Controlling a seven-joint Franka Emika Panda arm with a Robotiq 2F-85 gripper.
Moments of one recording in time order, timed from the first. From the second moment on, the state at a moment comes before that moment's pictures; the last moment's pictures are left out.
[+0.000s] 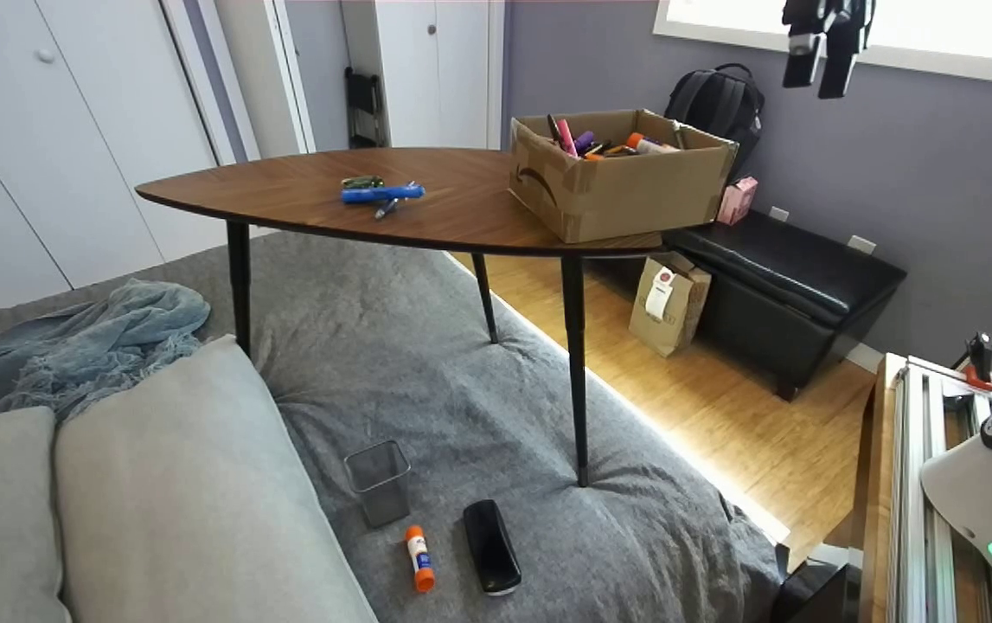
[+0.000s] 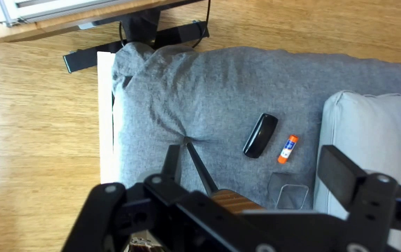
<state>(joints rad) -0.10 -0.55 -0.09 -2.32 0.17 1.56 0.09</state>
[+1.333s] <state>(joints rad) -0.14 -0.29 -0.12 -2.17 0.20 1.77 0.21</state>
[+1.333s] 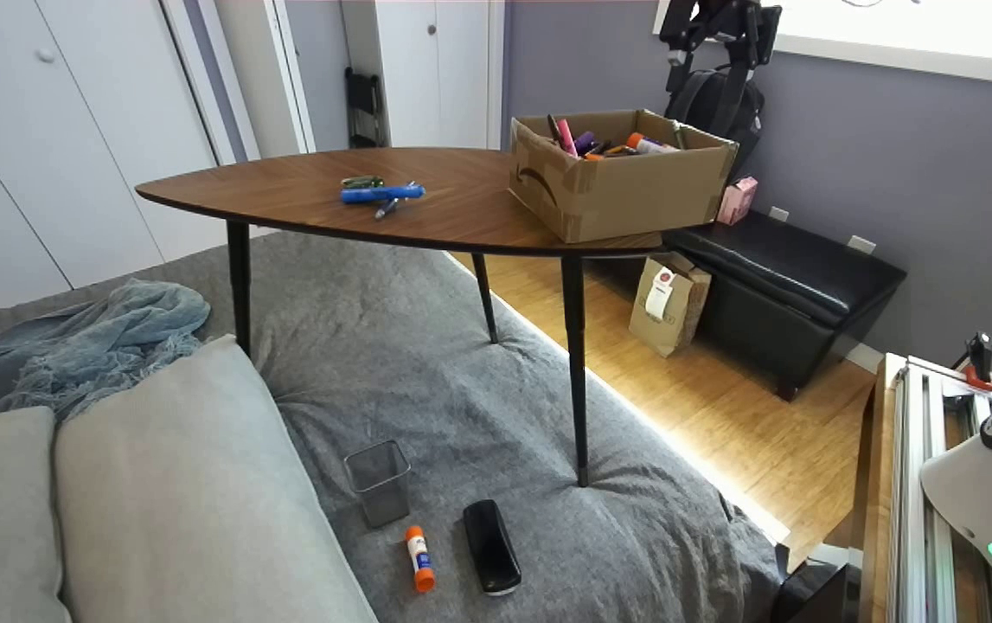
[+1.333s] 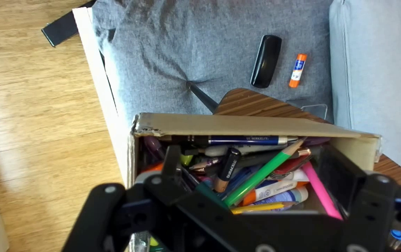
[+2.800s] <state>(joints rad) -0.14 -0.06 -0.12 -2.08 0.22 1.83 0.26</state>
